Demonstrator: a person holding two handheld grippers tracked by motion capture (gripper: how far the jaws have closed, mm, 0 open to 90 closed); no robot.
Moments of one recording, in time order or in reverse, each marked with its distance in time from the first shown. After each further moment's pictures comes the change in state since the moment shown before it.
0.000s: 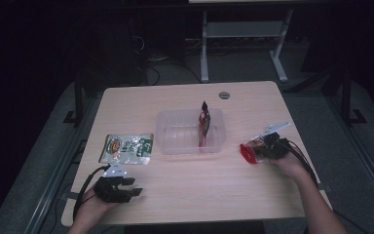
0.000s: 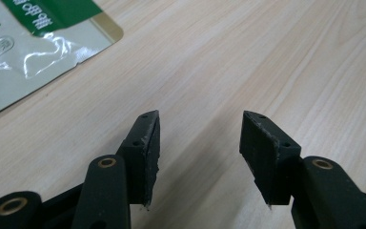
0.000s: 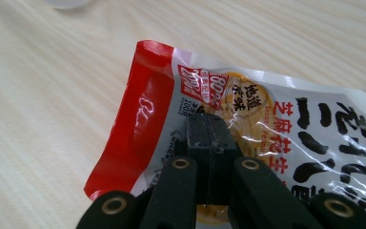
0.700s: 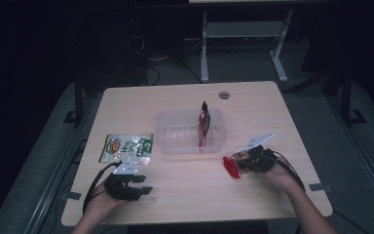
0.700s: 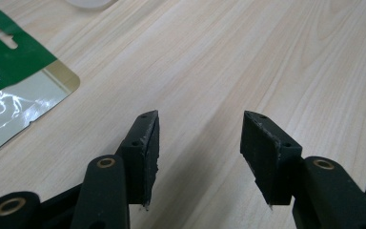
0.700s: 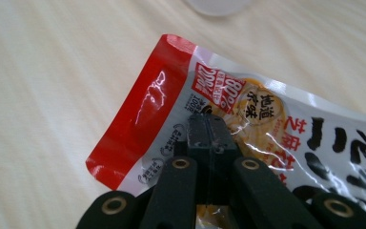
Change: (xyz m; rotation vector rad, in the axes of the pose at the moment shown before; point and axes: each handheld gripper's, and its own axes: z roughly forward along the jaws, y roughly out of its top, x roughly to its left) left arm -0.014 0.023 0.013 -0.014 -0.070 0.080; right arm 0.061 0.004 0.005 0.009 0.152 -0.133
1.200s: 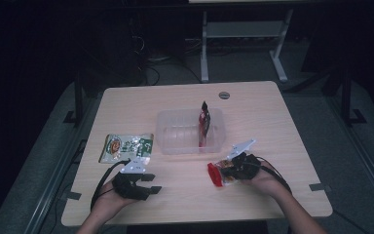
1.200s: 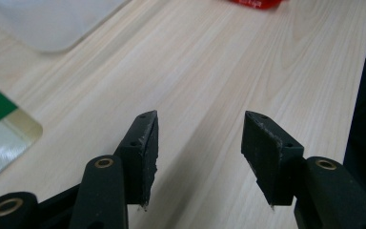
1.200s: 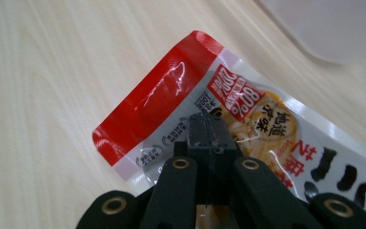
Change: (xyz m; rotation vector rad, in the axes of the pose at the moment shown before) left arm -0.013 0.022 0.007 -0.041 -0.056 0.041; right arm 0.043 0.021 0.019 0.009 0.109 -0.099
